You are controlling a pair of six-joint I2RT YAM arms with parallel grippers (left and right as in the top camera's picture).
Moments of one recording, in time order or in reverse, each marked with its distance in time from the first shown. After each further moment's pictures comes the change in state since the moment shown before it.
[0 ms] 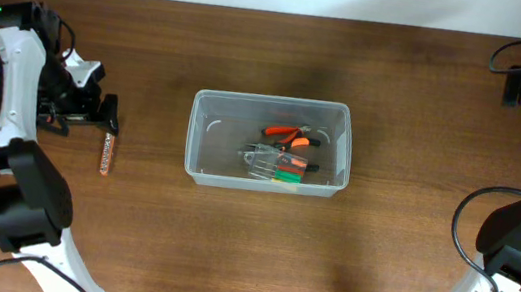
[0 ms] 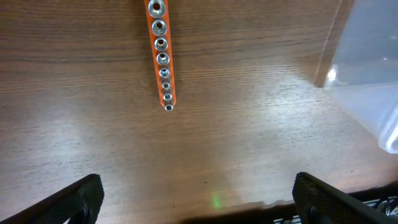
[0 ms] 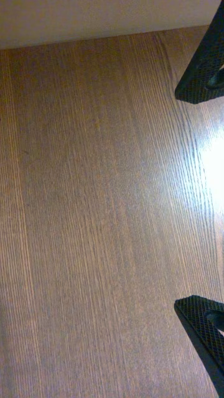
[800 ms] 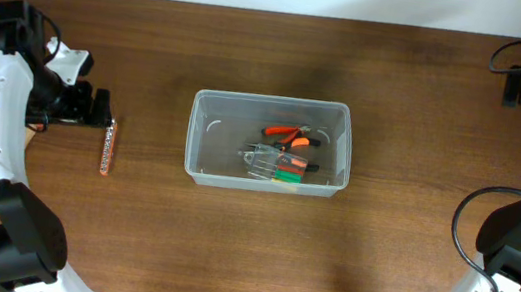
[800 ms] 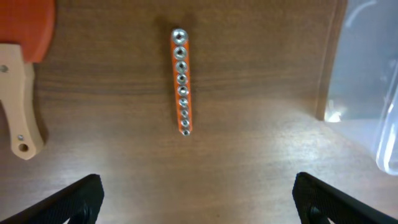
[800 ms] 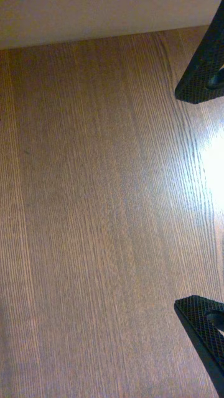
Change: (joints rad) left arm 0.024 -0.205 -0.189 0.236 0.000 0.000; right arm 0.000 0.000 0.000 0.000 0.000 0.000
